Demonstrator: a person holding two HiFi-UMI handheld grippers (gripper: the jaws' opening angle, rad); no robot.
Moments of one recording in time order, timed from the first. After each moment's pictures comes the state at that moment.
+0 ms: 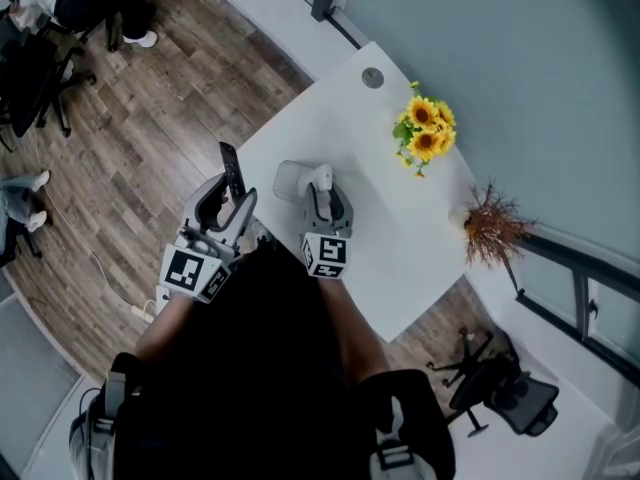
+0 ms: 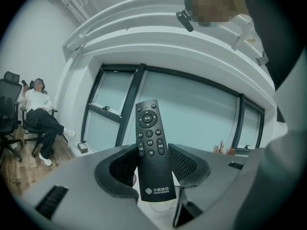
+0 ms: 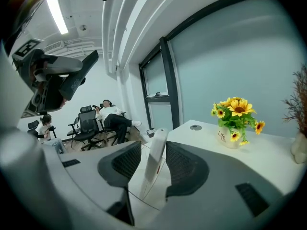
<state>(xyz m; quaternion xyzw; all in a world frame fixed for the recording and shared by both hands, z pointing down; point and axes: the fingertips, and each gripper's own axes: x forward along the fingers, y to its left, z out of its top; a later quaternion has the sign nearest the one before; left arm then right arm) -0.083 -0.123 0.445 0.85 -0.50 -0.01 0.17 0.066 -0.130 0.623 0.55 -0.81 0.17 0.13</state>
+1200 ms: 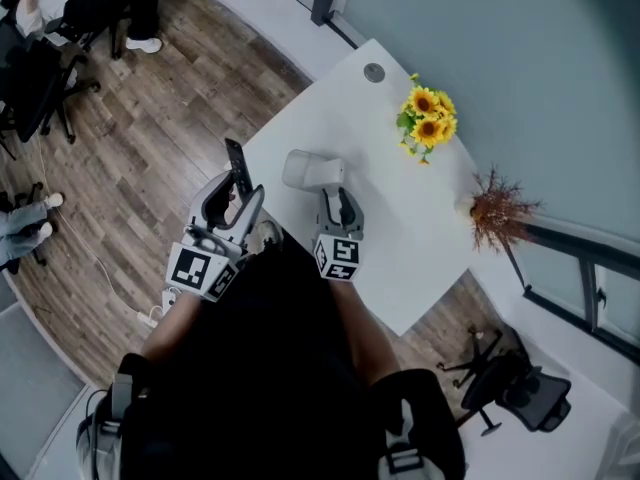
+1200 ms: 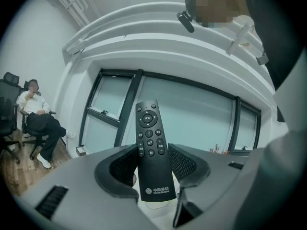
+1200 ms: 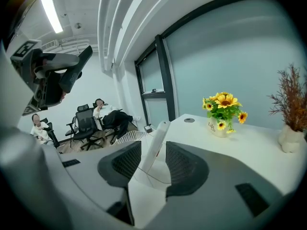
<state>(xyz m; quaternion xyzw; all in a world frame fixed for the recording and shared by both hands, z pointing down) -0.090 -0.090 0.432 0.86 -0.49 -0.01 0.15 0.081 -0.086 0.629 0.56 -0.79 0.20 0.14</state>
